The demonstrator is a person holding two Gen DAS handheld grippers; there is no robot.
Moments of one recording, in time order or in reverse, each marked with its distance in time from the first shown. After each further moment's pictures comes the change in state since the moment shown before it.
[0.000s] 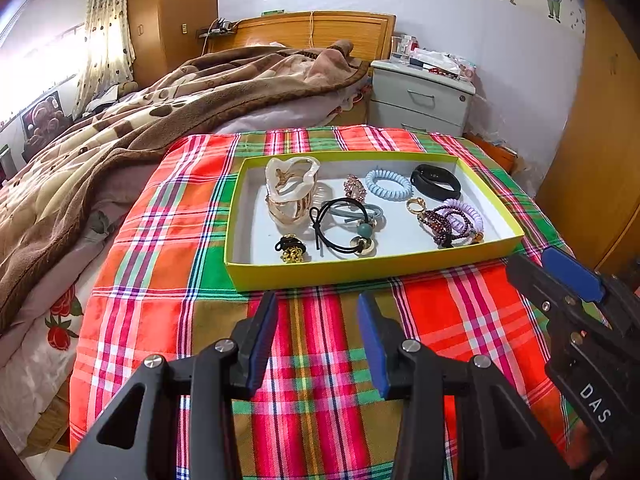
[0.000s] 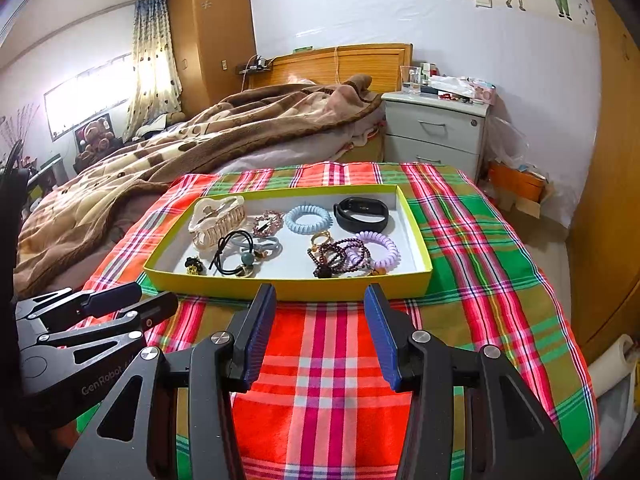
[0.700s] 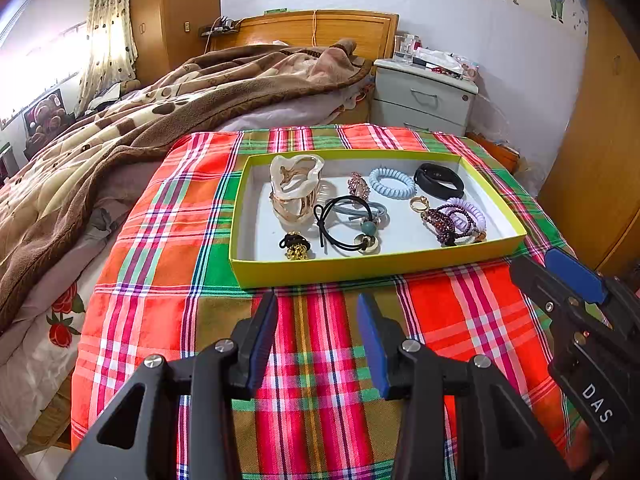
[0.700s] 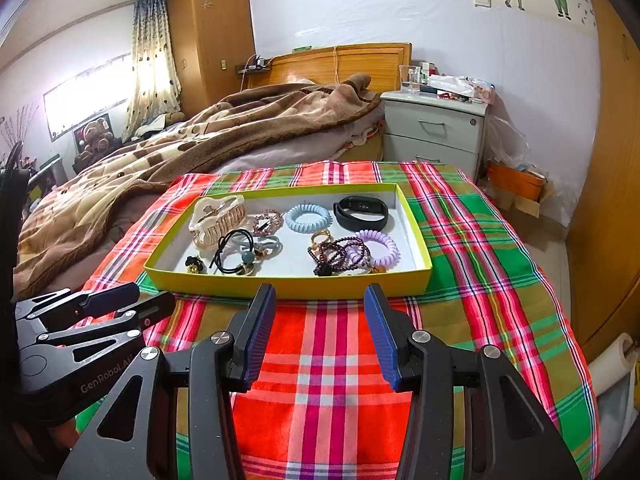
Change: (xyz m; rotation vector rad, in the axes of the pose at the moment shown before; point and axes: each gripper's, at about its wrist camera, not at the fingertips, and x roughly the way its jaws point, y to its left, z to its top) left arm 0.001 0.002 -0.001 -0.006 0.006 0.005; right arm -0.001 0.000 0.000 0.002 0.000 -0.001
